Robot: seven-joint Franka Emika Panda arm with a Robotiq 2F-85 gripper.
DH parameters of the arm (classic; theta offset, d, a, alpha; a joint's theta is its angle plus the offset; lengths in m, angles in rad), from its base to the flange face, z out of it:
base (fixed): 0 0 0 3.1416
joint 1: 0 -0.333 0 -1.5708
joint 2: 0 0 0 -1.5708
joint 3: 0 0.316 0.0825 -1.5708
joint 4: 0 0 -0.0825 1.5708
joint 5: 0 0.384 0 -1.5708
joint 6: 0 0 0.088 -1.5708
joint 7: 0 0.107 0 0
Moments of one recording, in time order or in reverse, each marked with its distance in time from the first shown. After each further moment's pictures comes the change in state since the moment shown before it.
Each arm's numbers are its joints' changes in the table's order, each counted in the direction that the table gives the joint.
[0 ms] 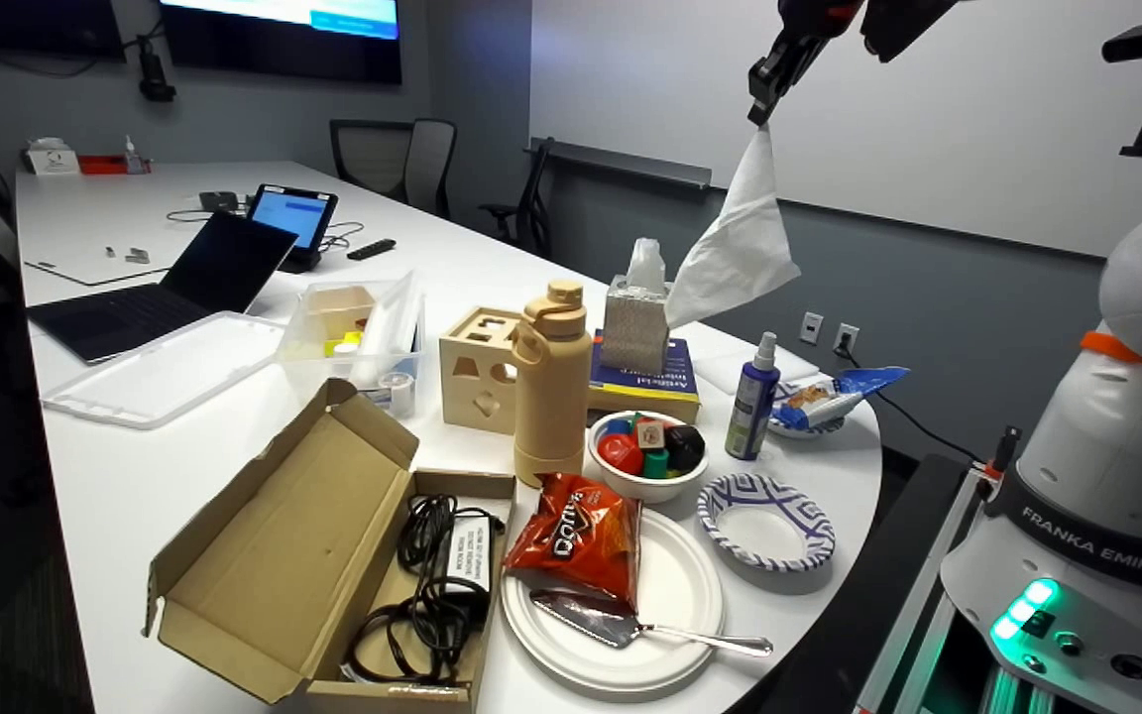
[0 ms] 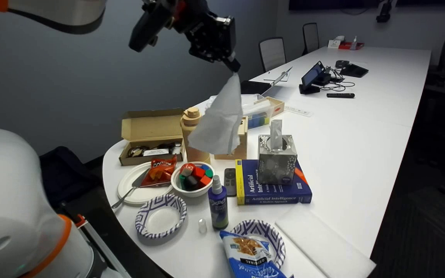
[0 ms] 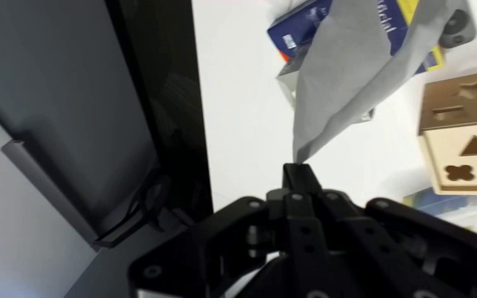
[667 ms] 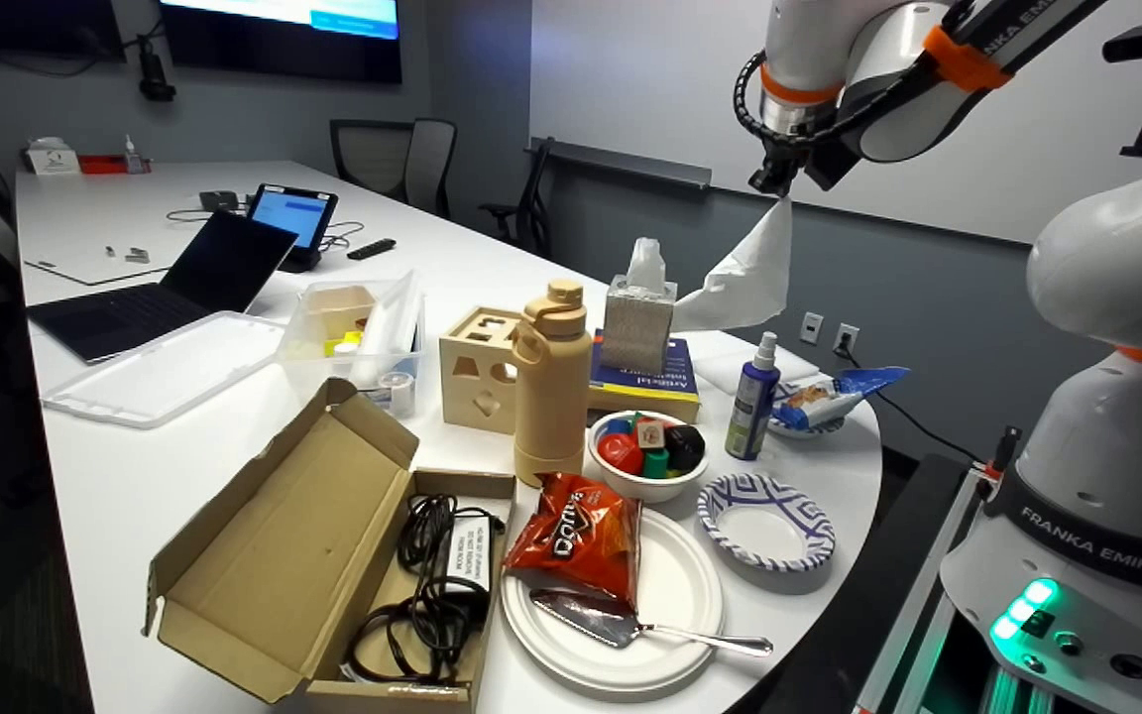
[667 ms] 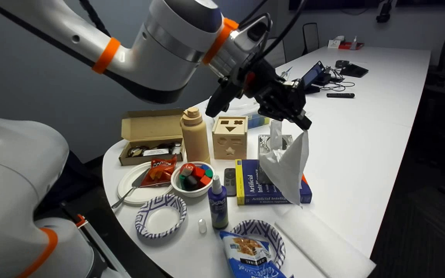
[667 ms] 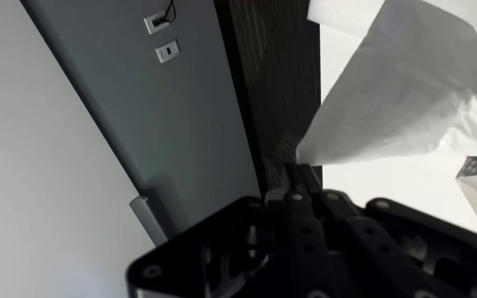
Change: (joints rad) arm 0.533 -0.383 0.240 -0.034 -0.585 -0.243 0.513
